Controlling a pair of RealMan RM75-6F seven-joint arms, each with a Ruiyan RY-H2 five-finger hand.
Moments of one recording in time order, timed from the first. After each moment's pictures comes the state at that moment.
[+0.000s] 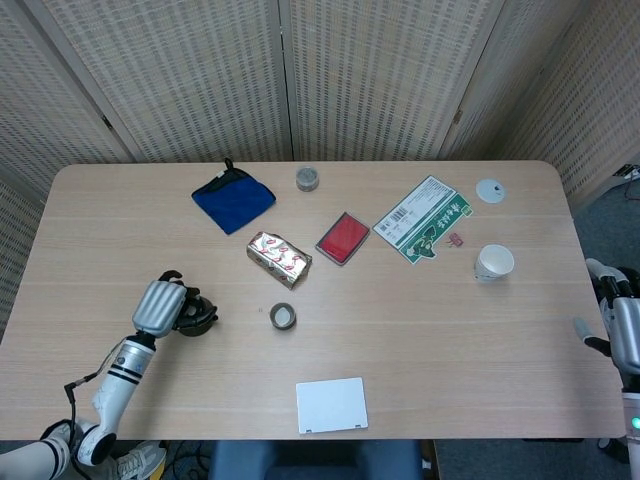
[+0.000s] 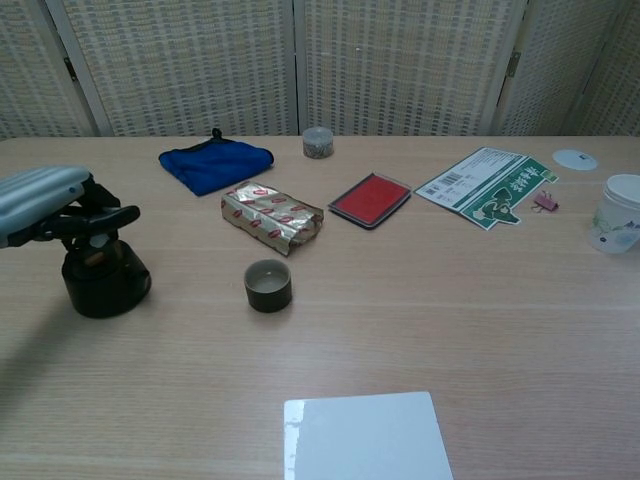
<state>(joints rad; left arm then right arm) -0.54 -1.61 -0.08 -1.12 1.43 1.17 -0.02 0.10 -0.98 0.16 -1.83 -1.26 1.48 -0.24</state>
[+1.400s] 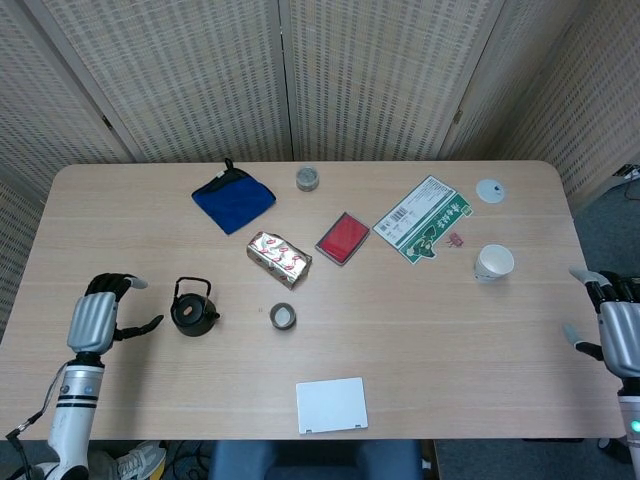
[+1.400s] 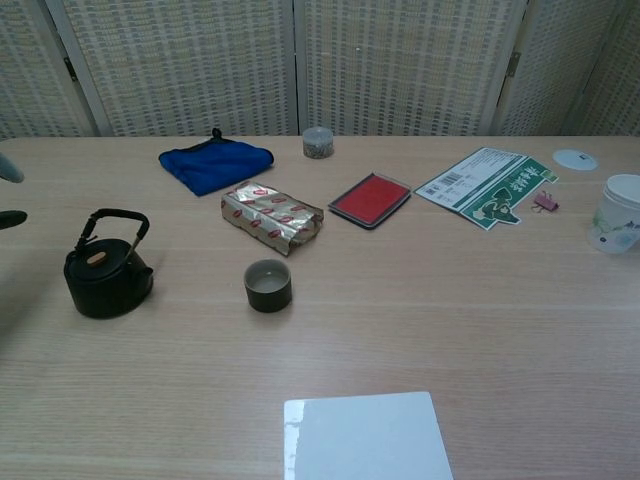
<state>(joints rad) -0.33 -1.41 -0.15 -1.50 1.25 1.34 0.10 0.10 -0.99 0.12 -1.75 -1.36 1.43 -0.11</state>
